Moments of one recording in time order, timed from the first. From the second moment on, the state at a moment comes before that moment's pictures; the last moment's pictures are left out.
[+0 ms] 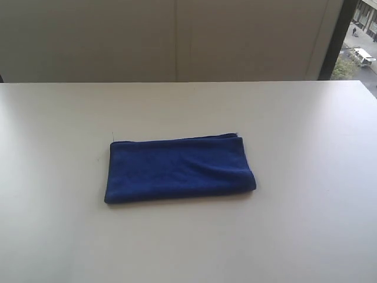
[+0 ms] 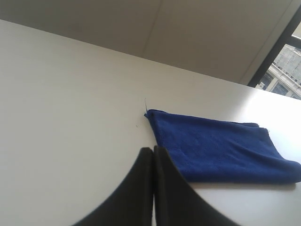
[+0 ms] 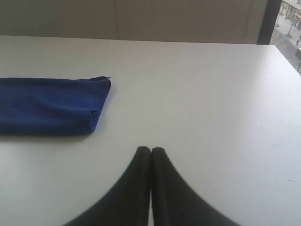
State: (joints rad) left arm -0.25 0.13 0.02 -0.52 0.08 0.14; right arm -0.01 0.01 0.00 0.04 0.33 -0.01
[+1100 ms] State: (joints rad) left arm -0.25 0.13 0.02 -0.12 0.38 0.21; right arm 0.00 0.01 0.00 0.04 0.33 -0.01
